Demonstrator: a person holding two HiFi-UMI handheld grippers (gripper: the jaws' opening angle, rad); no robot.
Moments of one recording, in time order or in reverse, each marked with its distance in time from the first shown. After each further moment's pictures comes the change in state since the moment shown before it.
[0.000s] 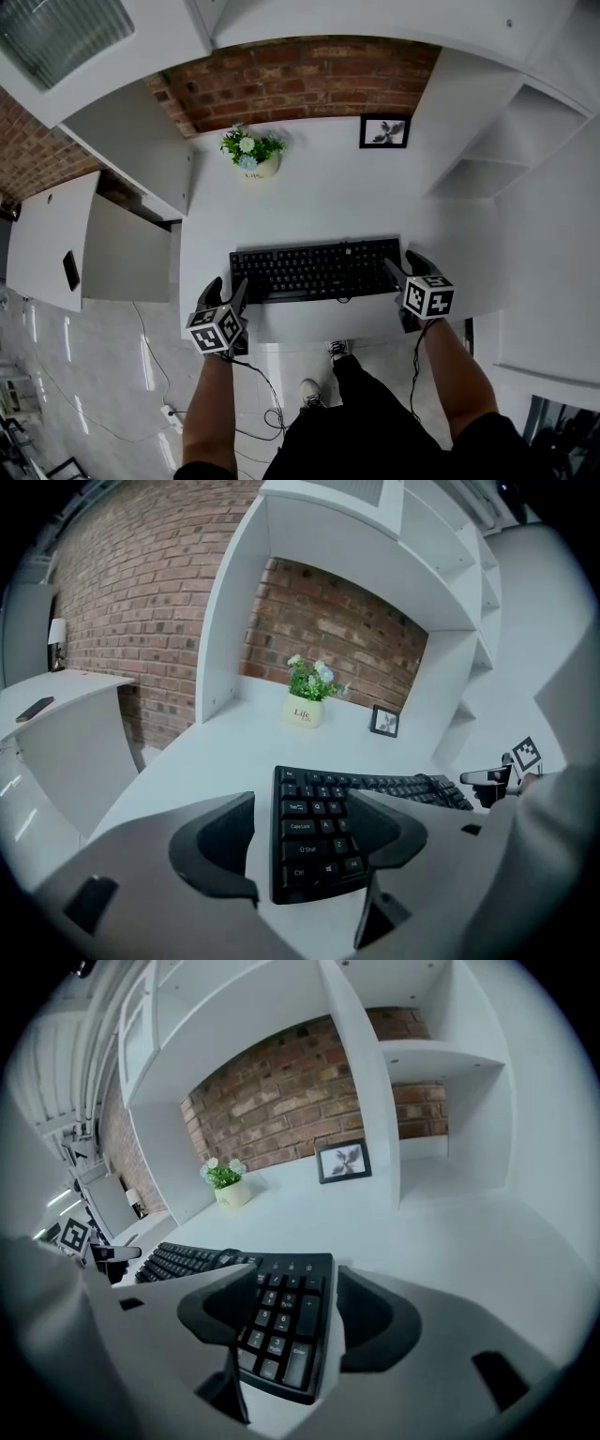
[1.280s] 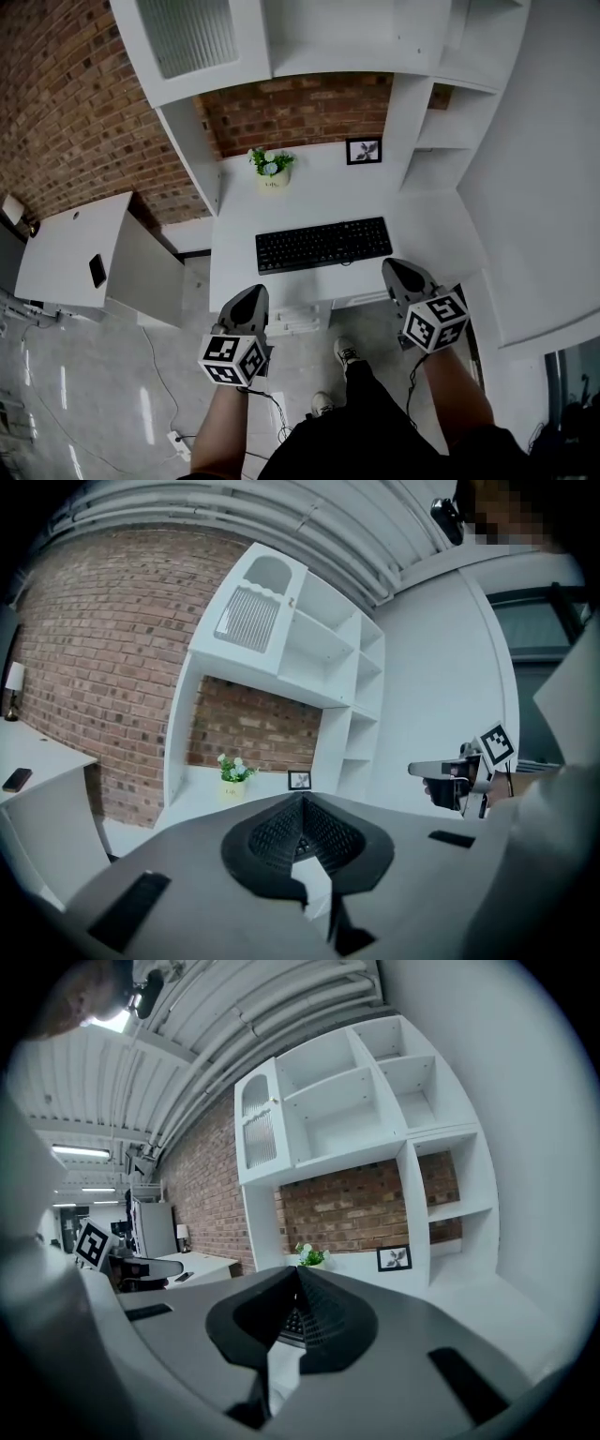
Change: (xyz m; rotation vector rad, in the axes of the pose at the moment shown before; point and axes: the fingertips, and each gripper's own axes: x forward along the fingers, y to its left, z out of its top) left arm -0.282 -0.122 0.037 0.228 -0.374 -0.303; right arm -0.278 0.219 0.020 -0.182 -0.467 0.145
